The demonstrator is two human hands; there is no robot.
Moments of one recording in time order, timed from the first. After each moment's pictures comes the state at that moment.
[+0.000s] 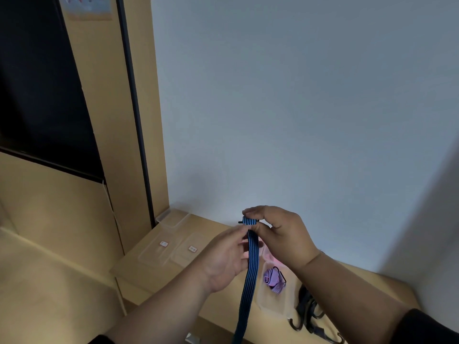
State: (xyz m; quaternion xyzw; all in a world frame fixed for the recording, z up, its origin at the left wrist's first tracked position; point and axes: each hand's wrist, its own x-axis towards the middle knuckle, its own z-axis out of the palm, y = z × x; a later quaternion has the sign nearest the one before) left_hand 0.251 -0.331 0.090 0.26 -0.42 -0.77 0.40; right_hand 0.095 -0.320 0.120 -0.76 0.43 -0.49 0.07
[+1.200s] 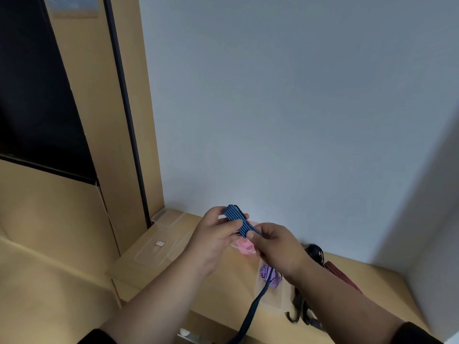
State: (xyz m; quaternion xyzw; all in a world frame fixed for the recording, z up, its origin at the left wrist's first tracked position) left_hand 0.255 -0.345 0.100 0.31 -0.41 -0.68 0.52; right_hand 0.096 -0.304 0.099 -0.57 0.58 -0.42 0.40
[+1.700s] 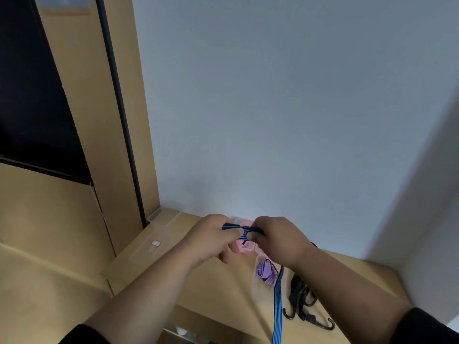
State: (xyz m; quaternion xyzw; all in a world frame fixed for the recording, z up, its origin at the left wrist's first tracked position) left_hand 0.269 -0.343 0.117 0.47 -0.69 -0.48 0.27; right_hand 0.085 -0.305 0.128 -0.72 0.66 -0.17 0.12
